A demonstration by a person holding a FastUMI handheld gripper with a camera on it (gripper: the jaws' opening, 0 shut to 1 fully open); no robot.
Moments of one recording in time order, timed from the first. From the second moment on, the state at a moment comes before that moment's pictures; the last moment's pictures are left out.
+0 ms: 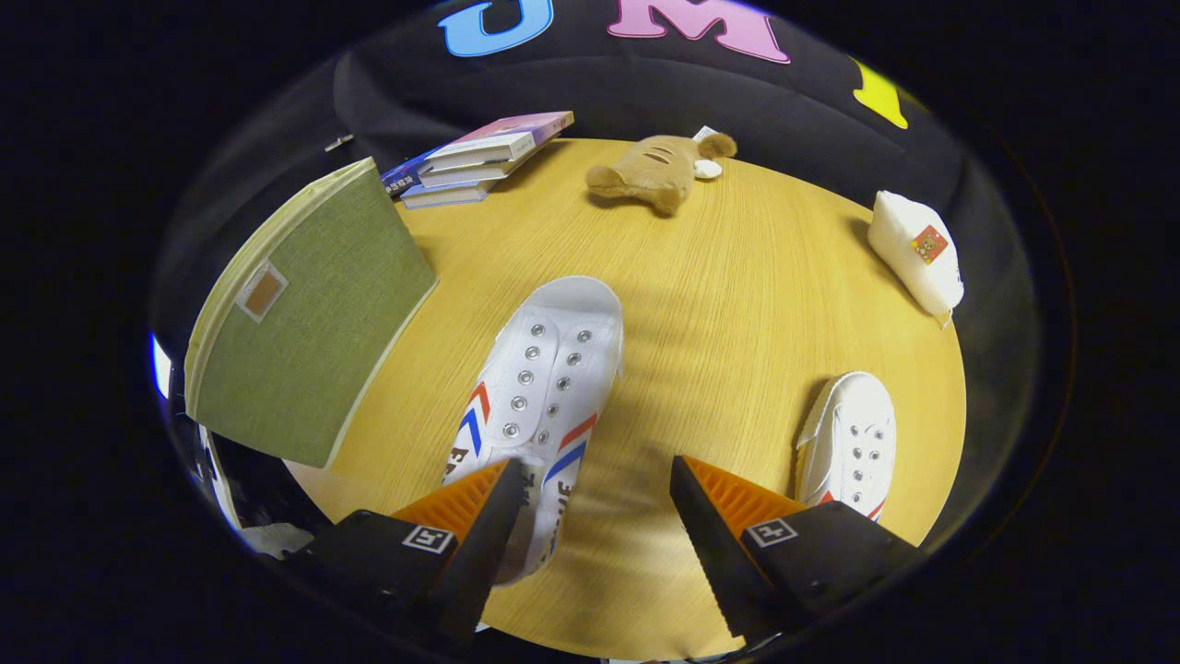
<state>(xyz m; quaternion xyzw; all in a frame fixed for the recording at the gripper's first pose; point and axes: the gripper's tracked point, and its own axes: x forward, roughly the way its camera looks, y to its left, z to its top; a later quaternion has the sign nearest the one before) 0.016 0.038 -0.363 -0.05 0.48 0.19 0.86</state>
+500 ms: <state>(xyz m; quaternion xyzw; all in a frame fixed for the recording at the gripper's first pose) 0.012 0.059 -0.370 0.03 0.53 0.14 0.84</state>
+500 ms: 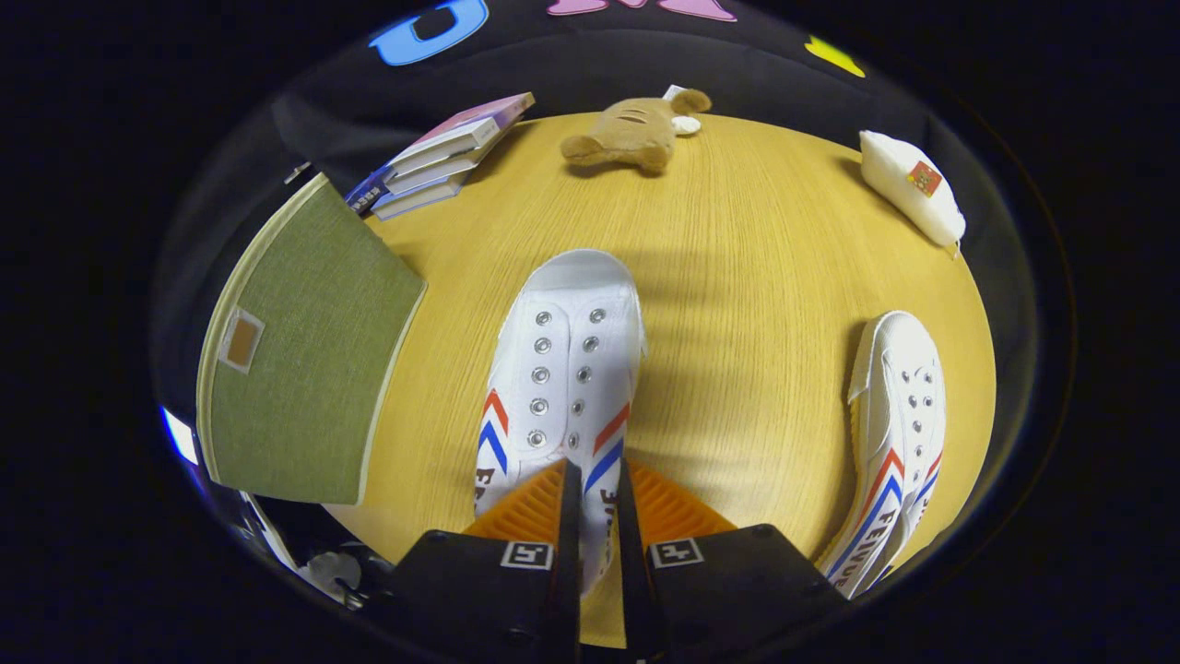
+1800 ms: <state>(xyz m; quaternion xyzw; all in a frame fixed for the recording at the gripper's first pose) -0.015 0.137 -0.134 0.22 0.41 0.07 0.89</state>
